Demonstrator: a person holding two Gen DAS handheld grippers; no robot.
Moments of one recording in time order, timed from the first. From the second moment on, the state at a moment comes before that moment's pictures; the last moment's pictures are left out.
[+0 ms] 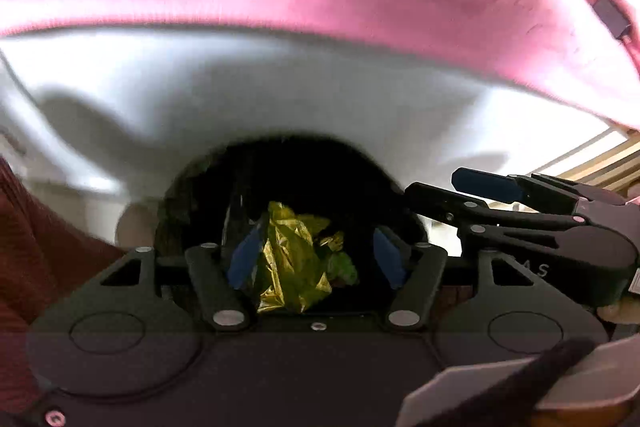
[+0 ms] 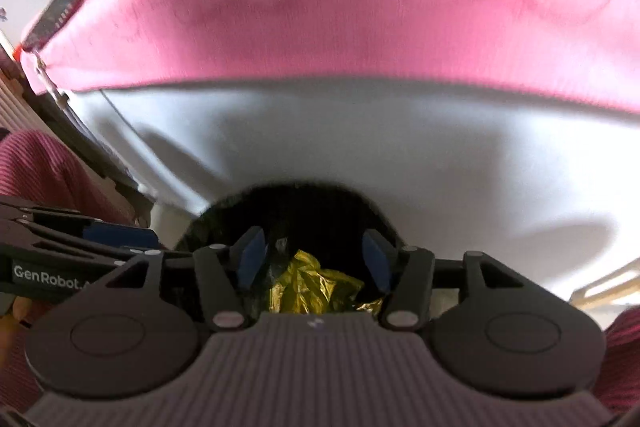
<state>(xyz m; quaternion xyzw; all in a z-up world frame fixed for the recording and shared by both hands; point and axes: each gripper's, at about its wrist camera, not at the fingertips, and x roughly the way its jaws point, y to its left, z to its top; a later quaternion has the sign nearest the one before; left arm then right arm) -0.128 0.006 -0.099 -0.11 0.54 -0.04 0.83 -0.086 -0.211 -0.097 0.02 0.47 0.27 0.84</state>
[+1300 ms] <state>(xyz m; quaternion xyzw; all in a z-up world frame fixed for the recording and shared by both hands) 0.098 -0.002 -0.001 -0.09 0.27 0.03 0.96 0.041 -0.219 -0.015 -0.02 0.25 0.16 0.96</state>
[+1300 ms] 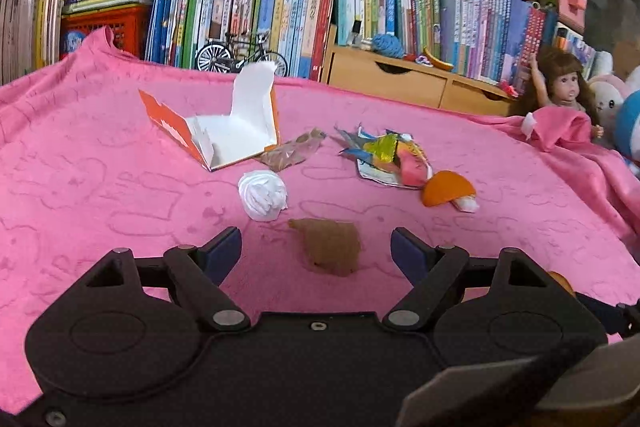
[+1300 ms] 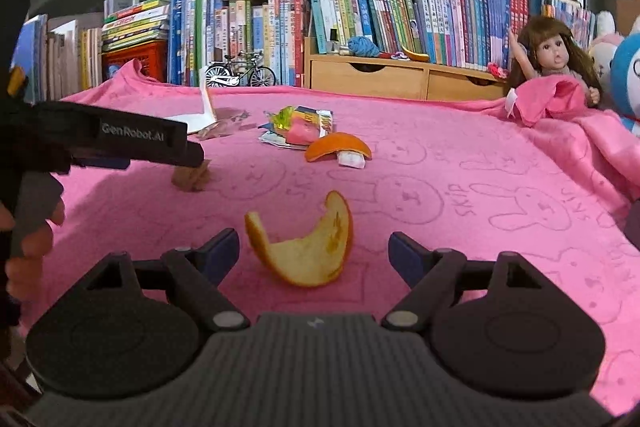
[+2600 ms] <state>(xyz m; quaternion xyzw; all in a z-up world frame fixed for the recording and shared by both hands) -0.060 -0.012 0.026 -0.06 0.26 -0.05 0.96 -0.043 -0.221 0.003 0.00 0.23 0.22 0.95</state>
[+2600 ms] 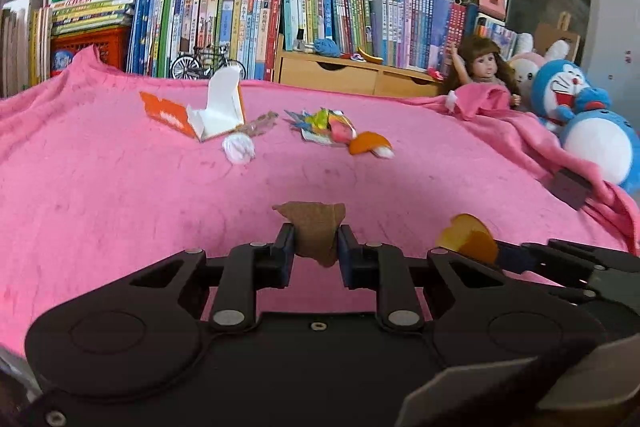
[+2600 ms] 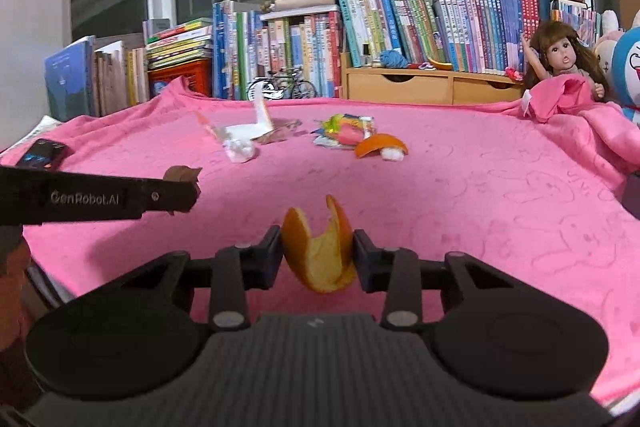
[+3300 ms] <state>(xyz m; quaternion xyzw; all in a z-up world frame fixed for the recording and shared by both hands) -0.155 0.005 -0.032 -0.08 0.38 -0.03 0.92 -0.122 -0.210 -0.048 0.01 0.34 0.25 0.91</state>
